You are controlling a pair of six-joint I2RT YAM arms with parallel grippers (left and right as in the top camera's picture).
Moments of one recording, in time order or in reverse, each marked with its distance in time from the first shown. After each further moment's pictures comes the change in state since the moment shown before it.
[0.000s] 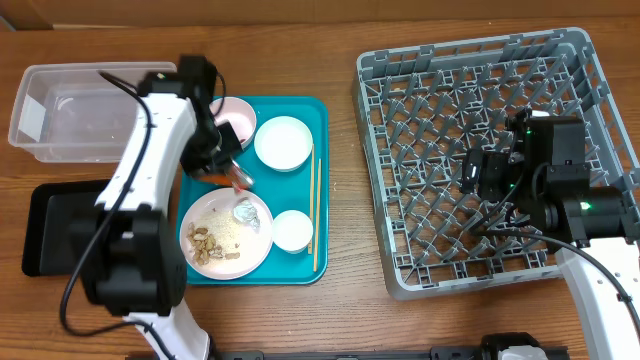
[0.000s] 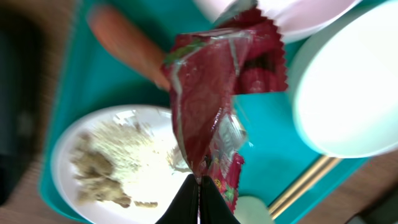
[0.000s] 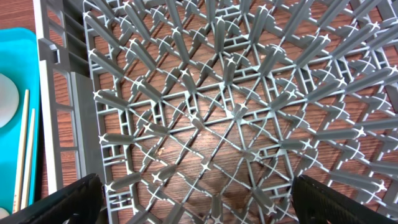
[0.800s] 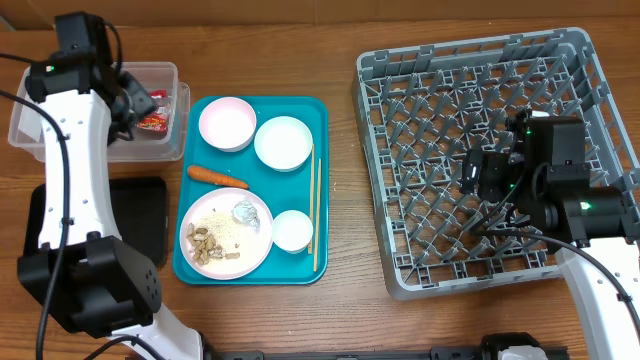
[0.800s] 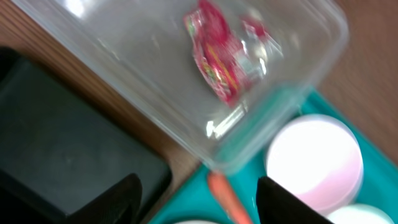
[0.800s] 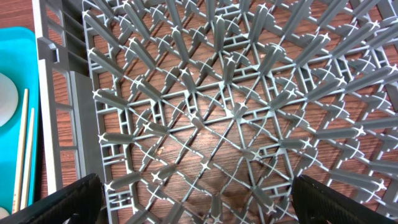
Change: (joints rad) left arm 0.256 -0.051 0.174 0.105 -0.148 0.038; right arm 0.000 0.000 0.000 -0.003 0.000 0.000
